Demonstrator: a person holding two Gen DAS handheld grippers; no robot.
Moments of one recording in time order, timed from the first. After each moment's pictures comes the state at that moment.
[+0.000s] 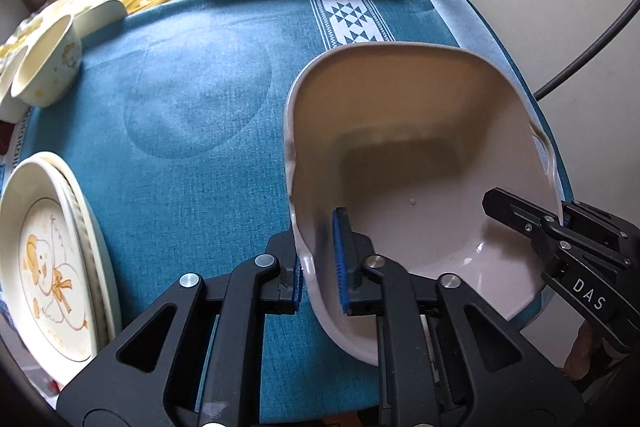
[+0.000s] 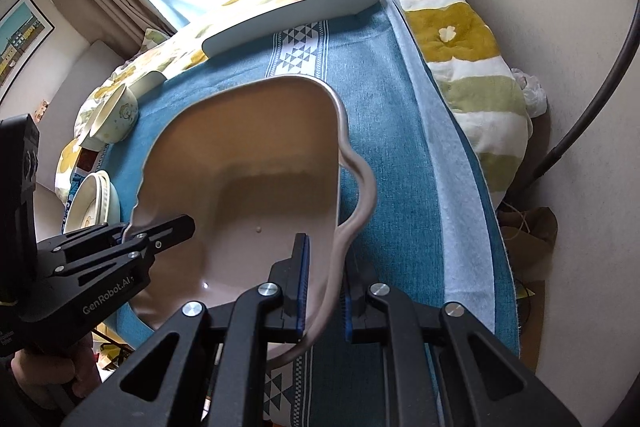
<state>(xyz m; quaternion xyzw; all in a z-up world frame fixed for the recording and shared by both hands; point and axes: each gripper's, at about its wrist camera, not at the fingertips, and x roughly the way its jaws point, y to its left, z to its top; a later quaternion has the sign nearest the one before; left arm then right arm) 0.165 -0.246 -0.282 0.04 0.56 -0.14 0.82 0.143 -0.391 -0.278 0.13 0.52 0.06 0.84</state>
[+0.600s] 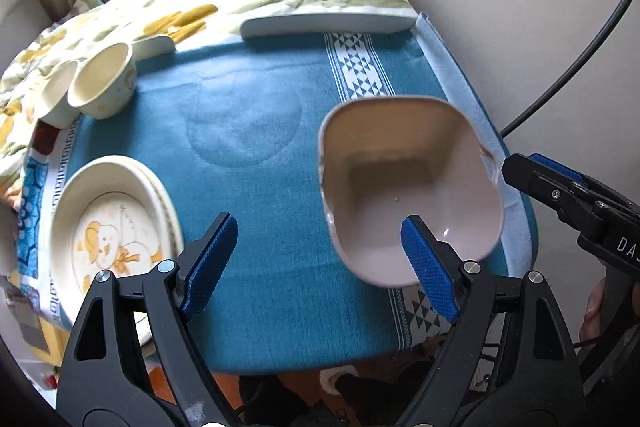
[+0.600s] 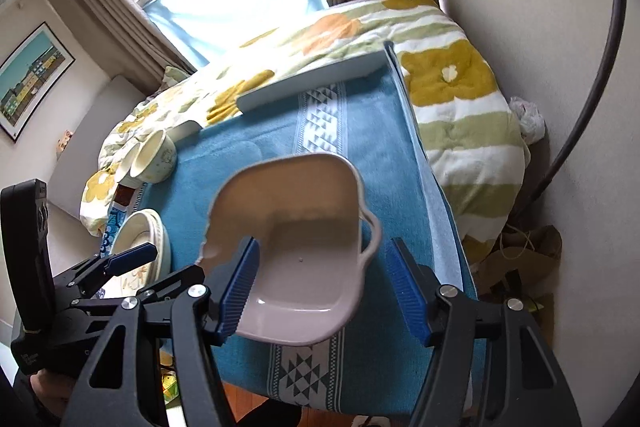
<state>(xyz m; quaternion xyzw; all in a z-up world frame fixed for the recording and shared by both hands) 0.128 -0.211 -0.200 0.02 0.51 -0.12 0.85 0.123 -0.394 -0.203 0.15 0.45 0.08 0.87</state>
